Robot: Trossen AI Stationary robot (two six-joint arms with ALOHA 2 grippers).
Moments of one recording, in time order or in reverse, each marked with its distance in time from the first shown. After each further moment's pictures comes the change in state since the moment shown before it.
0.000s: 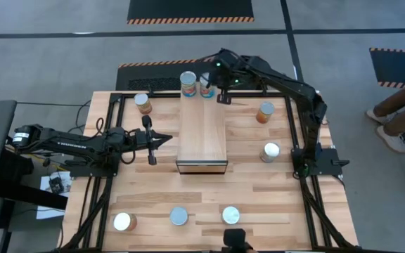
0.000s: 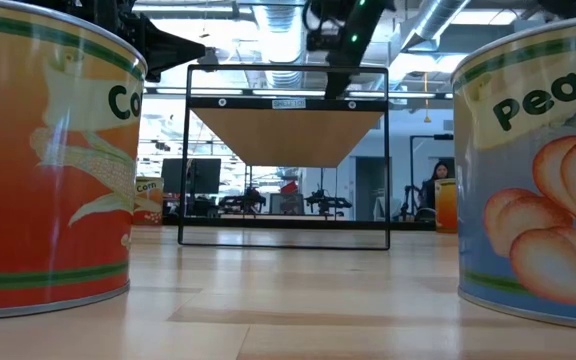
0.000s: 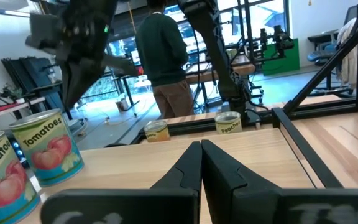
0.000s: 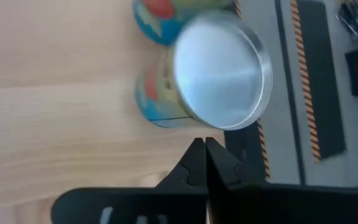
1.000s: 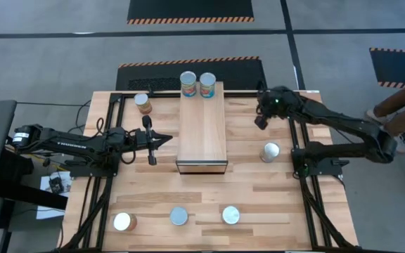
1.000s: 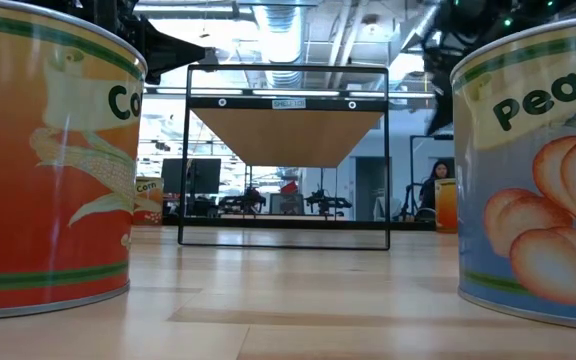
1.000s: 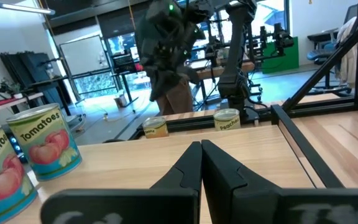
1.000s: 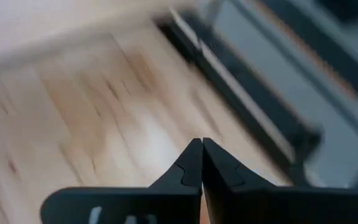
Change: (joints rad) left arm 0.000 0.000 0.000 -0.015 -0.001 -0.016; right arm -0.074 -0.902 -1.229 0.476 0.048 0.448
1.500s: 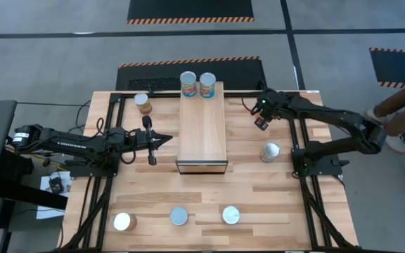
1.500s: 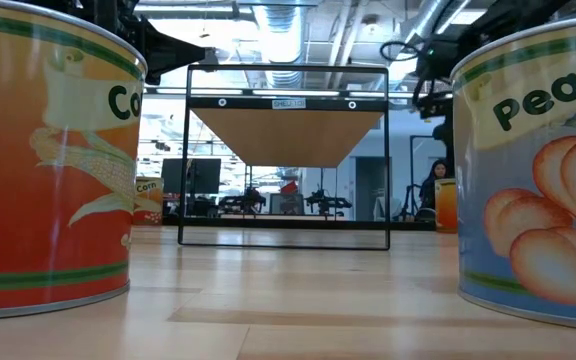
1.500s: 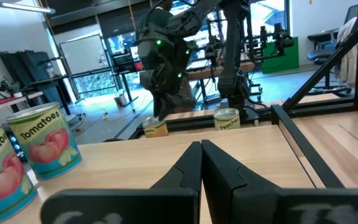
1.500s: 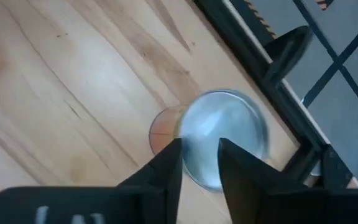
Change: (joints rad) left arm 0.000 0.000 0.000 -0.005 0.000 -0.004; right arm -0.054 0.213 0.000 -0.095 0.141 0.022
